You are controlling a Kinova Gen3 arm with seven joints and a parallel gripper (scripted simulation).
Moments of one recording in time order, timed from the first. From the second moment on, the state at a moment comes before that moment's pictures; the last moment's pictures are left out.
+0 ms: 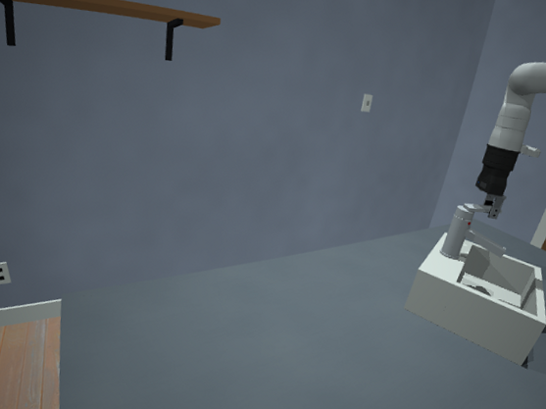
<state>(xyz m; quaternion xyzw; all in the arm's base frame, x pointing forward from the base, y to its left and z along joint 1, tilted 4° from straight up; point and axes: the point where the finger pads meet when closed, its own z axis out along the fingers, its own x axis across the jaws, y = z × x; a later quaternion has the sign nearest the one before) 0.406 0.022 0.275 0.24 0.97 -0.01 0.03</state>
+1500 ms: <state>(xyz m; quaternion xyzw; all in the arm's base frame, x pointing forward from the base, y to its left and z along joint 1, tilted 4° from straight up) 0.418 0.017 0.276 0.14 0.99 -0.01 0.03</state>
